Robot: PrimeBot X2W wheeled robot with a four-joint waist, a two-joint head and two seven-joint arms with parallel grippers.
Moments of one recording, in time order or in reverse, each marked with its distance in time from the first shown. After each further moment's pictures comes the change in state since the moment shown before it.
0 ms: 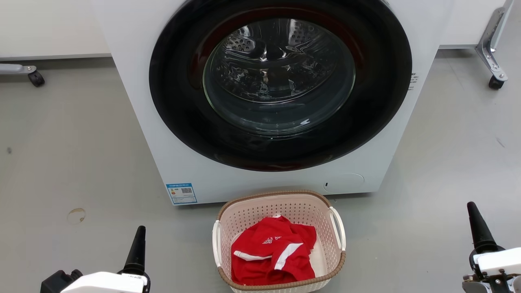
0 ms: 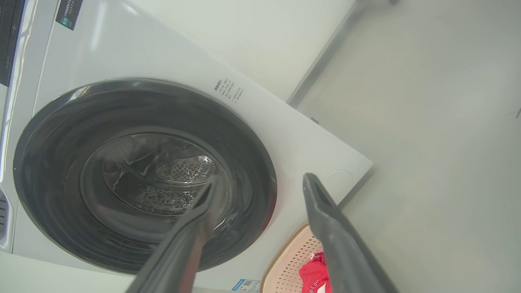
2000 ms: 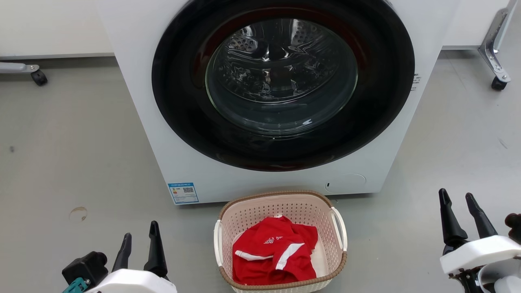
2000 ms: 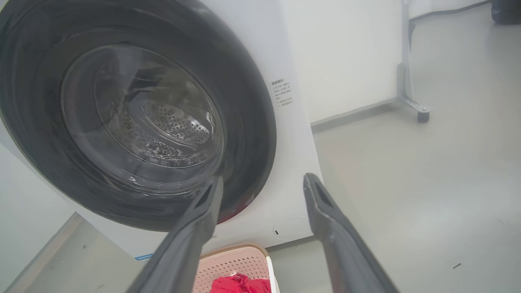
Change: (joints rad) left arm 0.022 0.115 -0.238 -0.140 0.529 0.248 -0.150; right arm -0.041 -0.025 0.120 -0.009 -0.616 0.001 -0.171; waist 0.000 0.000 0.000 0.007
